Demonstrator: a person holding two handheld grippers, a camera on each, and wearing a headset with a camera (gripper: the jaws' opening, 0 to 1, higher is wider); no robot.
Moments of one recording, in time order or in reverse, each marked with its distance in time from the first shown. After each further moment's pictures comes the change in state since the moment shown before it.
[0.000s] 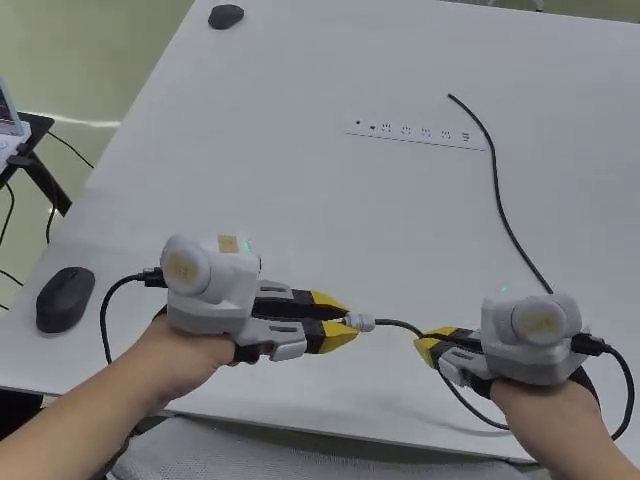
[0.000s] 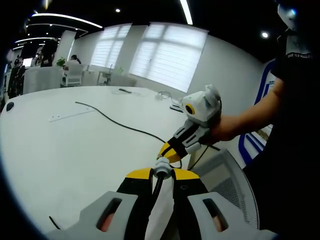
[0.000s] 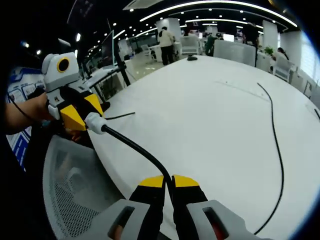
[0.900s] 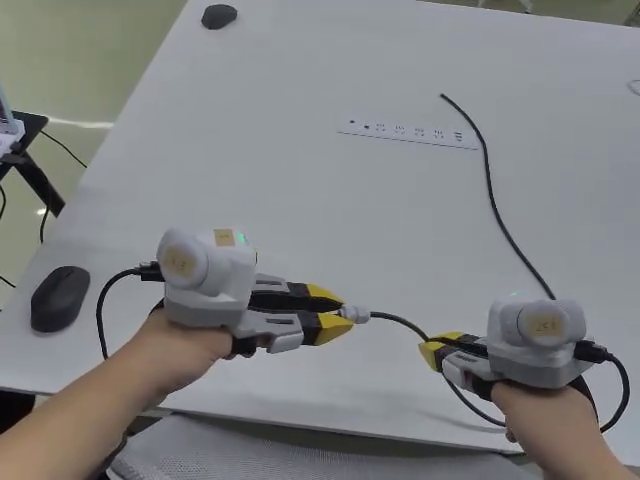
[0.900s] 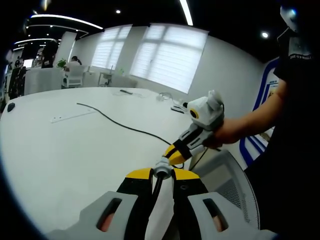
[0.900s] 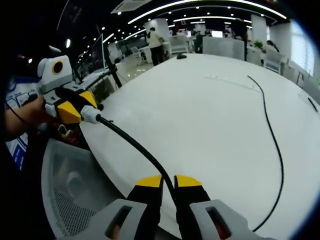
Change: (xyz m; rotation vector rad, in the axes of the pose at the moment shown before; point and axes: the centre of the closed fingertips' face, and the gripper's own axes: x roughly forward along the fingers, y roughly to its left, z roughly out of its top) left arm -0.005 0.004 0.002 0.003 -0.009 0.008; right arm -0.009 -0.001 -0.009 0.031 -0.005 -0.044
